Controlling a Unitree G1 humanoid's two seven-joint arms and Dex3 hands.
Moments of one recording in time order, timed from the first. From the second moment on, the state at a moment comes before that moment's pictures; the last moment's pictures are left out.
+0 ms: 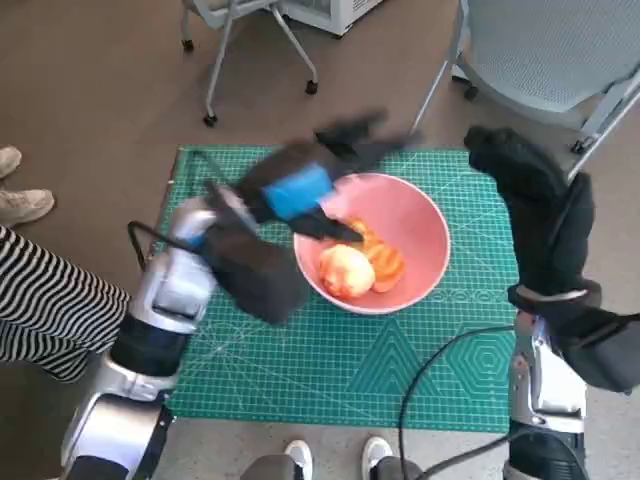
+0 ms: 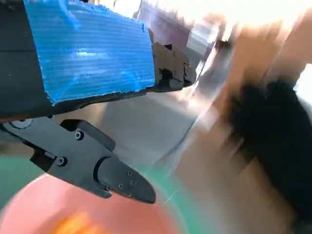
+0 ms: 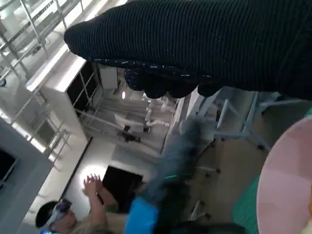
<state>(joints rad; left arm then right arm) -0.80 0.30 -0.14 0.32 0.18 -0.37 -0.34 -0.45 -0.20 -0.15 0.04 0.23 -0.30 0.27</state>
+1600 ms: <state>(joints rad) -0.72 0.07 0.13 0.25 -0.42 -0.25 -0.50 -0.62 -0.21 -0.12 0.05 0.13 -0.25 0.21</state>
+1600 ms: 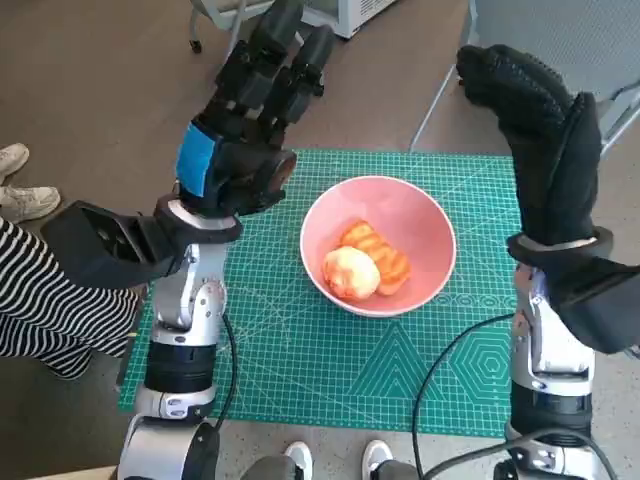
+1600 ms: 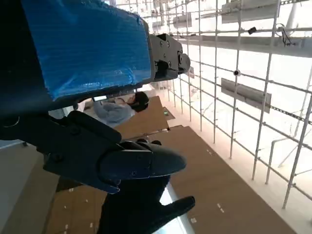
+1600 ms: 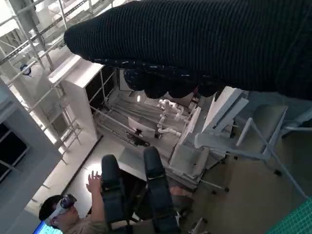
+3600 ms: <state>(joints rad) -0.58 0.11 0.08 0.09 -0.31 -0.25 -0.42 -0.59 -0.20 -0.11 0.04 0.13 -0.25 0.21</state>
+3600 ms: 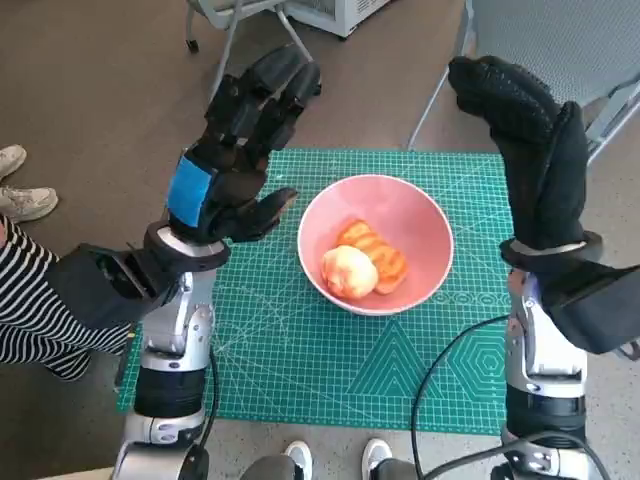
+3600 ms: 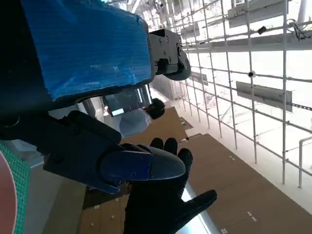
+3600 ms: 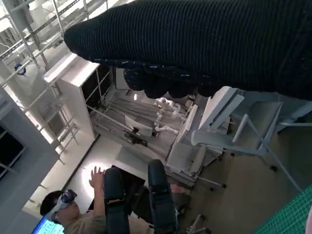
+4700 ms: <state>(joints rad) -0.56 0.11 0.08 0.05 -0.24 -0.22 -0.36 -0.57 -0.19 -0.10 0.02 0.12 -0.25 0.21</state>
